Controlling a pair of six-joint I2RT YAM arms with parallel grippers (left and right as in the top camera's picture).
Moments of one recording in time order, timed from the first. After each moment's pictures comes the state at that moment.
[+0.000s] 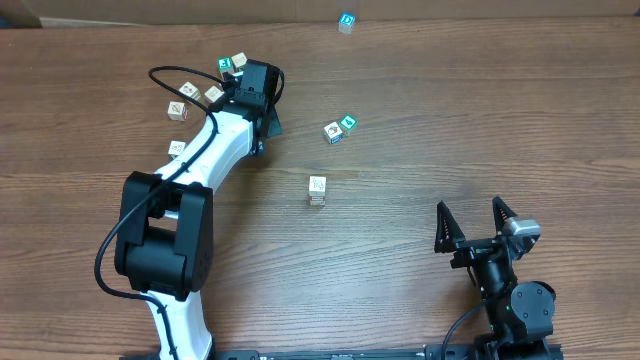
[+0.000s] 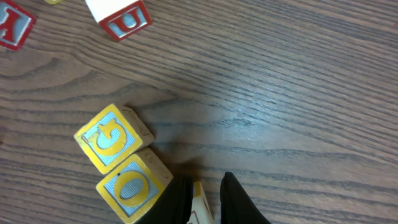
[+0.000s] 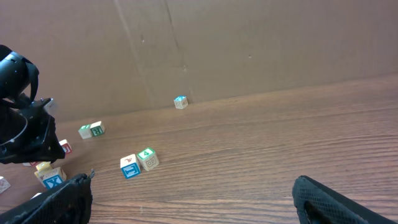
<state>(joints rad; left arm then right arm) -0.27 2.03 1.44 -0.53 -0.27 -0.54 0.13 0.01 0.02 -0.04 -0.03 0.23</state>
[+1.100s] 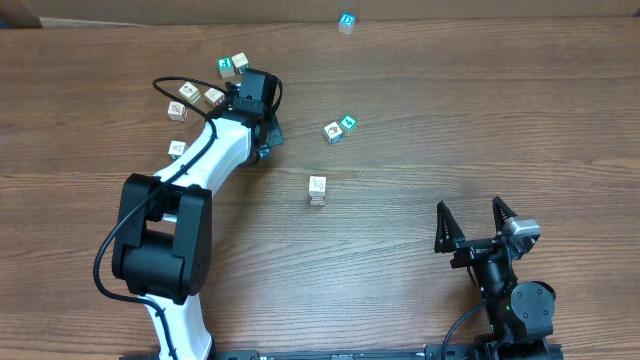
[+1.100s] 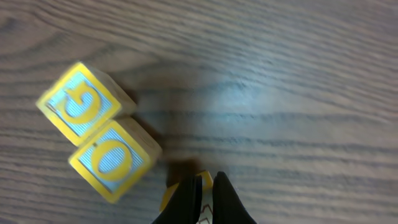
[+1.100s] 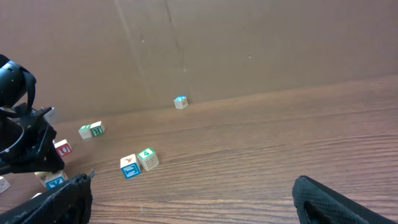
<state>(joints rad) -0.27 2.02 1.38 -0.52 -0.17 -0.52 0.13 0.01 0.02 -0.04 -0.03 0.23</state>
